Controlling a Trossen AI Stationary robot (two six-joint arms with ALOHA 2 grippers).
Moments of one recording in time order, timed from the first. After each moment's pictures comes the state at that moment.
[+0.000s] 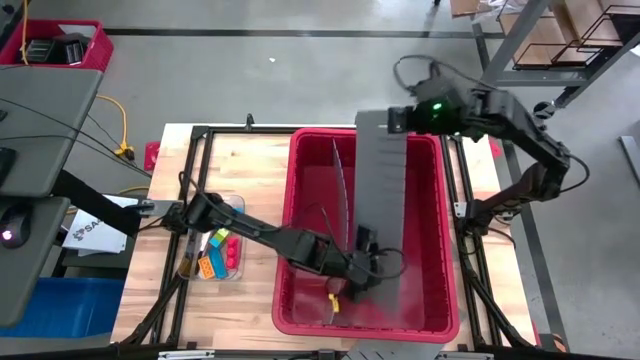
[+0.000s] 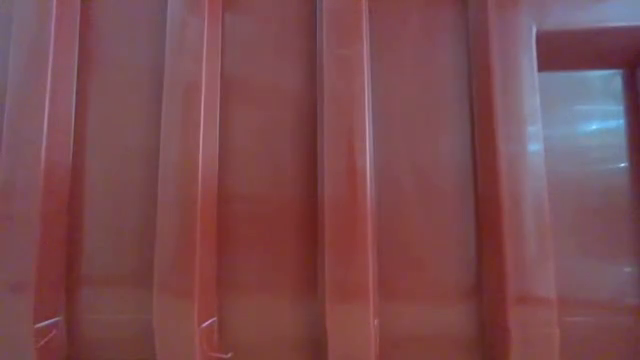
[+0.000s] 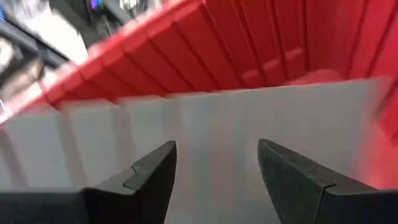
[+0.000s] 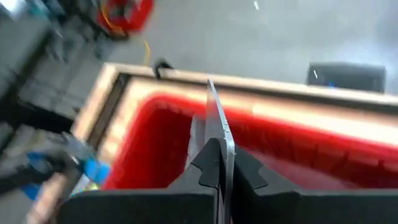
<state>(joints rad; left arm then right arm) -0.37 2.20 2.09 -0.53 -0.41 0.29 -0.29 1.41 1.93 -1.28 0.37 0.90</state>
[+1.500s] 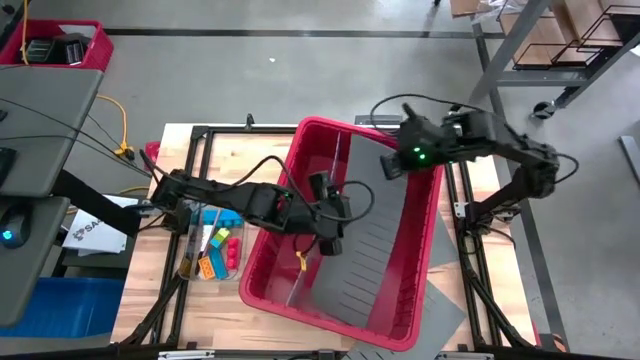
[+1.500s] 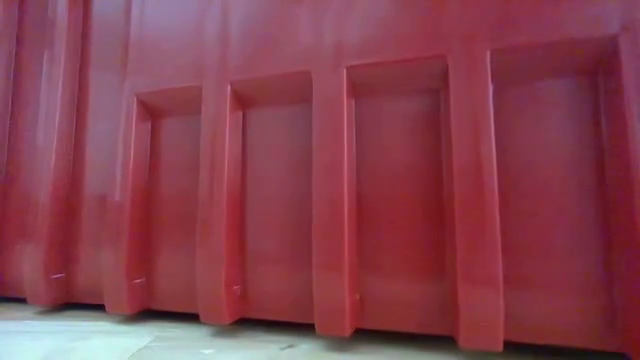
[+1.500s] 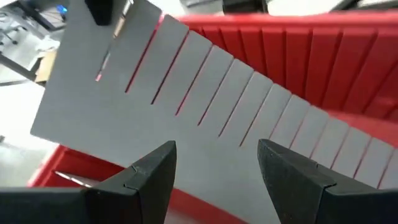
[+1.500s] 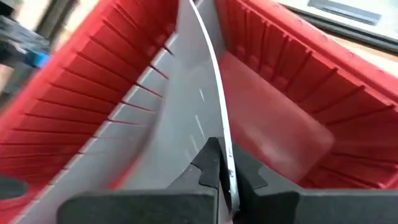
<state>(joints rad) -0.27 1.92 2.09 -0.92 -0.59 -0.02 -0.05 1.49 1.93 -1.56 0.29 0.98</state>
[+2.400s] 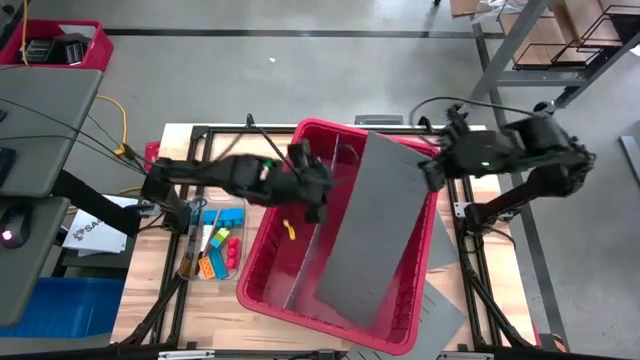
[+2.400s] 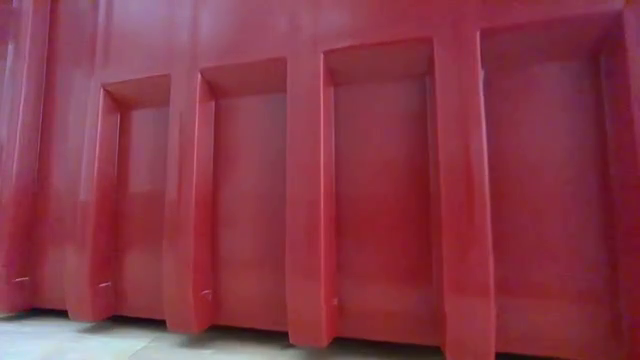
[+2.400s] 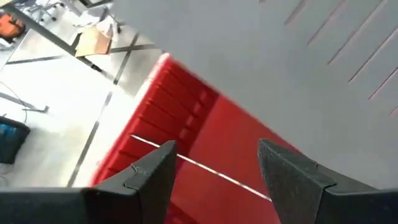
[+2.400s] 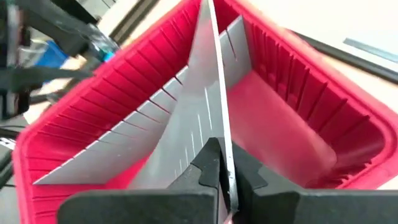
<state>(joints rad) -0.16 1.81 2.09 -1.08 -0.64 -0.01 0.15 1.28 1.94 -1.58 0.42 0.97</state>
